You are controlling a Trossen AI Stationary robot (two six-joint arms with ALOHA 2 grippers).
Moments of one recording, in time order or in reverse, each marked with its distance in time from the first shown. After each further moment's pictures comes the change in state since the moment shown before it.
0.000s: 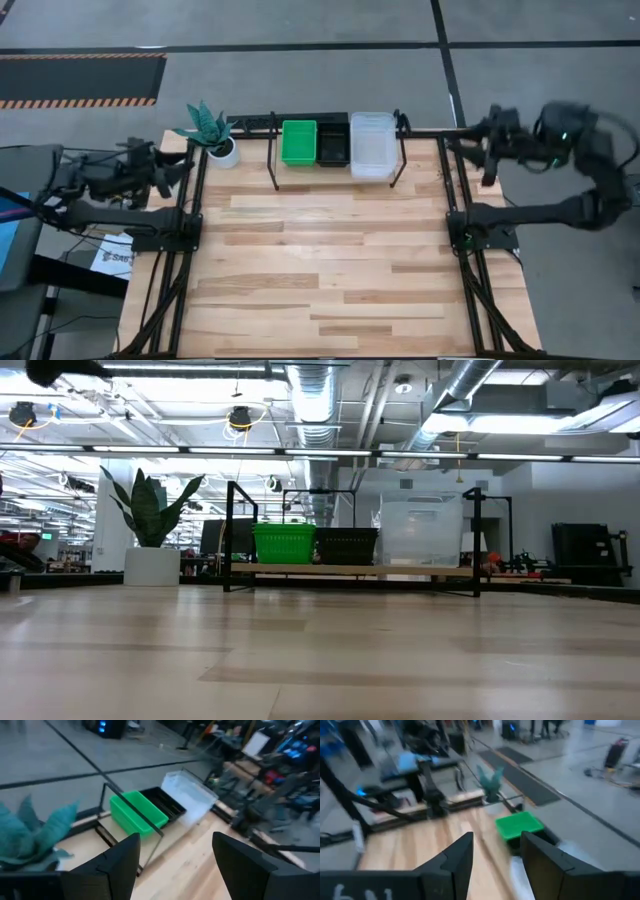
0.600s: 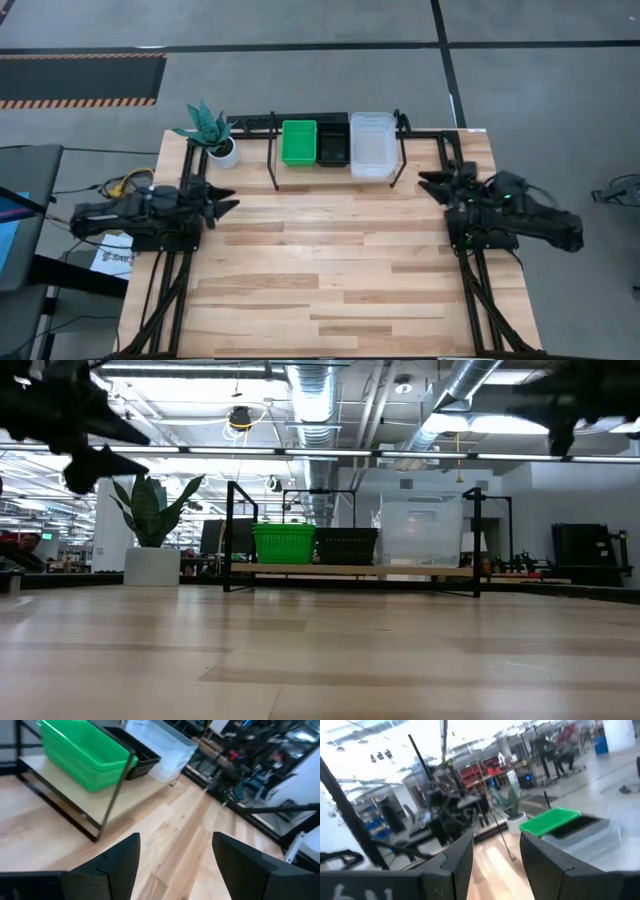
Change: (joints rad) left arm 0.000 -0.333 -0.755 0.493 0.217 -0.014; right arm 0.056 -0.817 -1.263 0.850 0.029 0.293
